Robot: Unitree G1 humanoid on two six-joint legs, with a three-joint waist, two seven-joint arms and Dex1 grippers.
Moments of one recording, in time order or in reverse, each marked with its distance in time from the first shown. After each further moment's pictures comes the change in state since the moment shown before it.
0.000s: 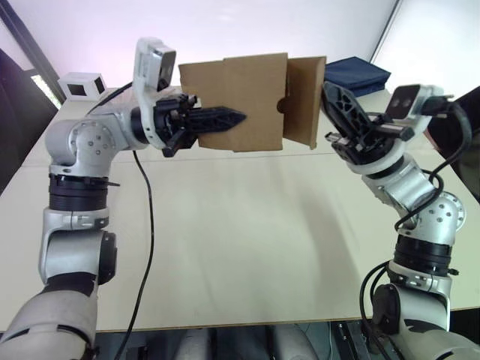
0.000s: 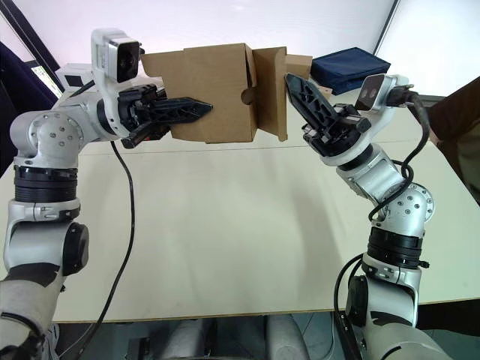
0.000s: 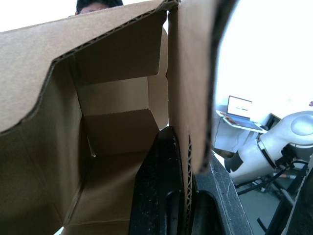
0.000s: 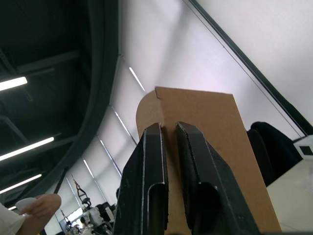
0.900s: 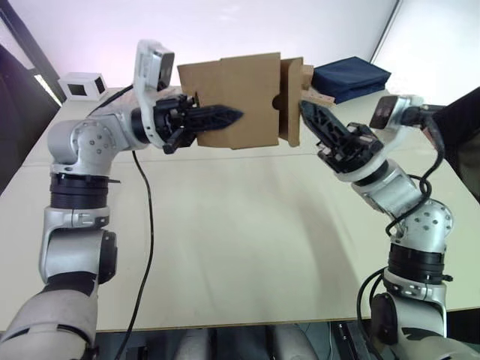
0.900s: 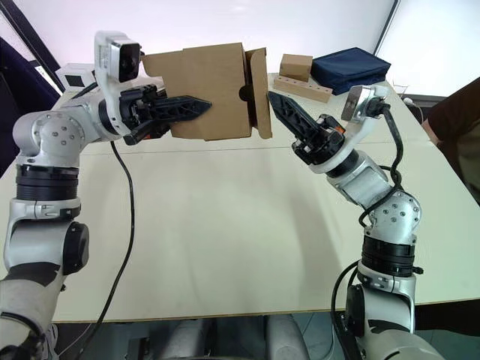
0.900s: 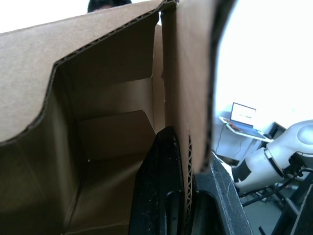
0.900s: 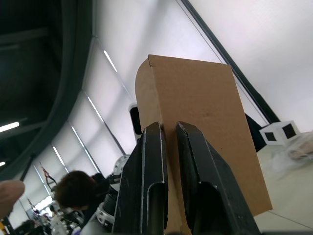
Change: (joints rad) left arm -0.006 0.000 0.000 0.050 0.009 -0.004 0.008; right arm 0.051 0.014 0.067 -0.079 -0.149 -0.082 -0.015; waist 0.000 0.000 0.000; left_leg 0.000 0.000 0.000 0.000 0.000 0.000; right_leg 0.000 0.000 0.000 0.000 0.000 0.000
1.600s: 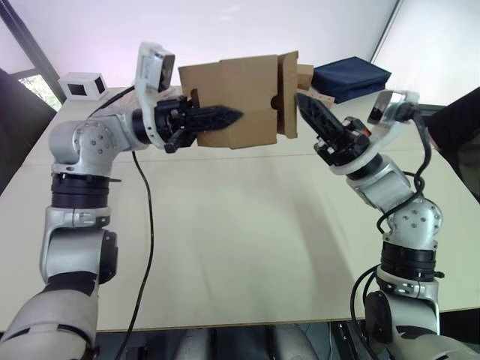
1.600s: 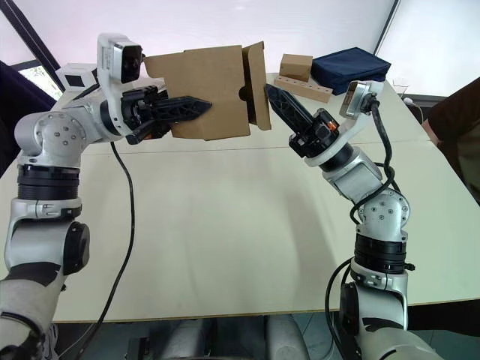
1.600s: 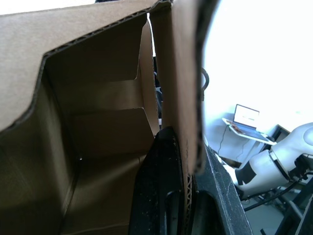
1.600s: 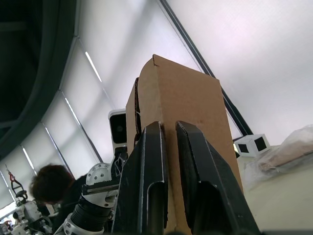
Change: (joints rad) left arm -0.005 -0.006 0.000 0.015 0.011 0.000 0.007; right arm -0.020 0.037 0.022 -0.003 -0.093 -0.088 -0.034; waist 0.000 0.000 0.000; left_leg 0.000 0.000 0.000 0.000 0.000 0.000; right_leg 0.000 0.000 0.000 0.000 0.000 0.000
